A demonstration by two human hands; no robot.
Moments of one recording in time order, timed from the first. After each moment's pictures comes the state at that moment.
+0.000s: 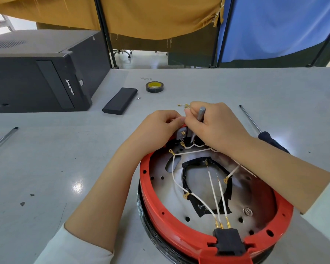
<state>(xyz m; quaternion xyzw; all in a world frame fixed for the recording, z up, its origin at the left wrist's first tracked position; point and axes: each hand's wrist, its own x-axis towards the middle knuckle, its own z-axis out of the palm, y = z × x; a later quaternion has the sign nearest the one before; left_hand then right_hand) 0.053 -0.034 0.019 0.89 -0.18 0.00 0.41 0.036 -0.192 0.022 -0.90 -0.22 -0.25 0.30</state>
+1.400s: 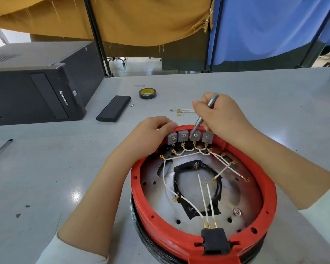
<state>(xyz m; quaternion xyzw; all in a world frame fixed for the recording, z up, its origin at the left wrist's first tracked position) 0.051 -0.032 0.022 0.90 -0.18 -0.02 0.40 0.042 -0.215 0.039 -0.87 -0.08 -0.19 0.45</state>
